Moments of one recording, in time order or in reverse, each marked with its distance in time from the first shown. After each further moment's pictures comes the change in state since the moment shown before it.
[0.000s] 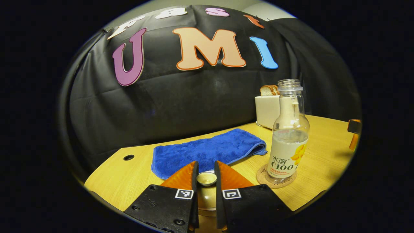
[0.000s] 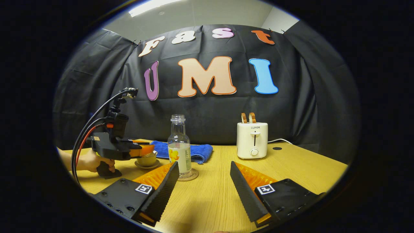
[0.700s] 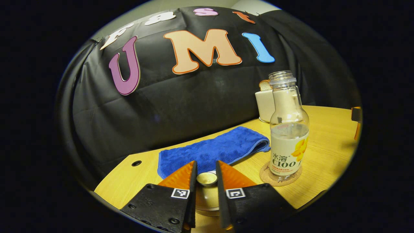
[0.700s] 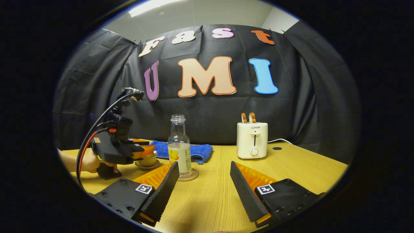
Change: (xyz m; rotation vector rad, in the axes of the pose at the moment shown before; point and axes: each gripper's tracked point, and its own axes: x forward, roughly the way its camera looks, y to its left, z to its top) left arm -0.002 0.000 0.002 0.099 -0.001 0.056; right arm -0.001 0.000 0.000 0.000 0.000 -0.002
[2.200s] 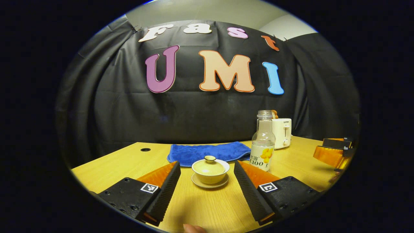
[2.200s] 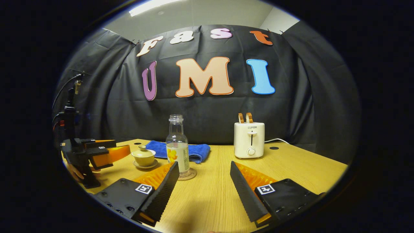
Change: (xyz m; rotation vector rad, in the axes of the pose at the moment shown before) left arm -0.123 -0.001 0.007 -0.270 -0.156 0.061; right arm -0.009 -0.001 0.000 -0.001 -0.001 -0.023
